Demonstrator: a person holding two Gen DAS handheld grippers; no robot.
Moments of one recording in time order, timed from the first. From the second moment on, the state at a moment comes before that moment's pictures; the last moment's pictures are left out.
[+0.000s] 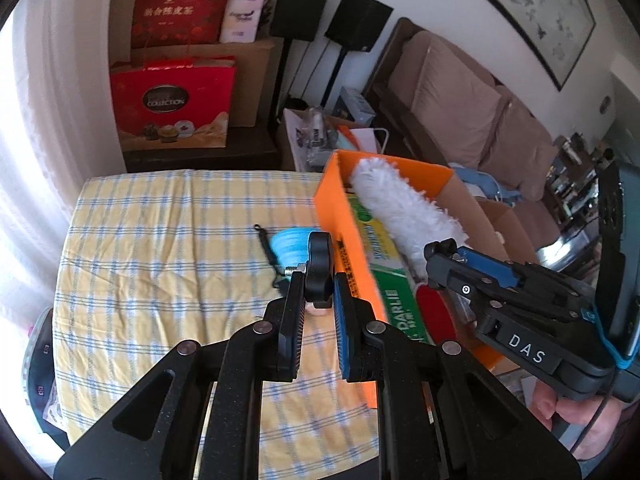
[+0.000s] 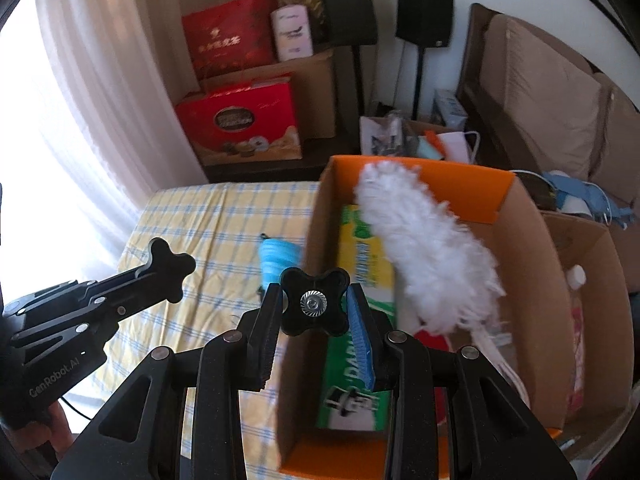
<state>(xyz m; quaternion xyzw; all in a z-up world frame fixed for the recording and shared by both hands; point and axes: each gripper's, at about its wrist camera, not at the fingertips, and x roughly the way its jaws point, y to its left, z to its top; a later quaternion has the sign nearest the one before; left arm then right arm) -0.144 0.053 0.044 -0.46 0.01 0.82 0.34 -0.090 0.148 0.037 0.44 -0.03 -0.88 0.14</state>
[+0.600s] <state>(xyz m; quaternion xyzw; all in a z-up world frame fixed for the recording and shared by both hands) -0.093 0.128 0.032 -0.48 0.05 0.78 0.40 -0.076 0.224 0.018 0.47 -0.06 -0.88 0.10</state>
